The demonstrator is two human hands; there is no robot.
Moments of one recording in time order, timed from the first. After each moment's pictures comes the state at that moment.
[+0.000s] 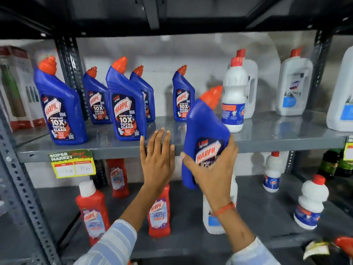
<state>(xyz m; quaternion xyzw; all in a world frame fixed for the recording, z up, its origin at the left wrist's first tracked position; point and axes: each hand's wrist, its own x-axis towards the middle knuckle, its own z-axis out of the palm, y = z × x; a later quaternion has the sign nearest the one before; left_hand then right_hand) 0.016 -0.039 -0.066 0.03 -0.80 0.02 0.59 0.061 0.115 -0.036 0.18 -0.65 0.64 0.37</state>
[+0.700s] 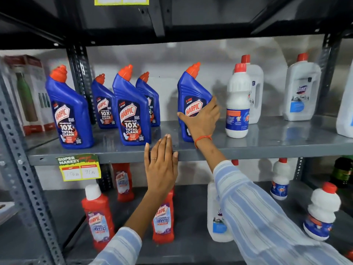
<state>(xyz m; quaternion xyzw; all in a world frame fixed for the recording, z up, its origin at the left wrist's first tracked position) 0.016 -0.036 -0.070 0.06 -0.79 0.02 0.60 -0.047 0.062 0.056 0.12 -0.74 0.55 0.36</state>
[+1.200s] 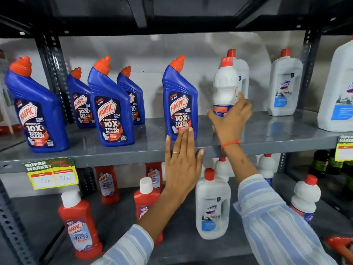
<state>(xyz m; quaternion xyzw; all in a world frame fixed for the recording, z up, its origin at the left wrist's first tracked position) -0.008 0.040 -0.061 -0.03 -0.81 -0.01 0.59 -0.074 0.152 0.039 0.07 -0.72 0.51 0.46</state>
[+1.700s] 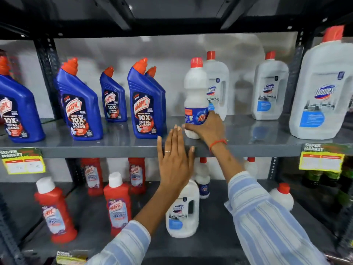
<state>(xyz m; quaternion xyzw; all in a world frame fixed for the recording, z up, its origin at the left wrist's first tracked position) -0.039 0.139 -0.062 0.05 -0.82 -0.01 0.57 -0.109 0.229 0.030 0.18 -0.81 0.50 0.26</state>
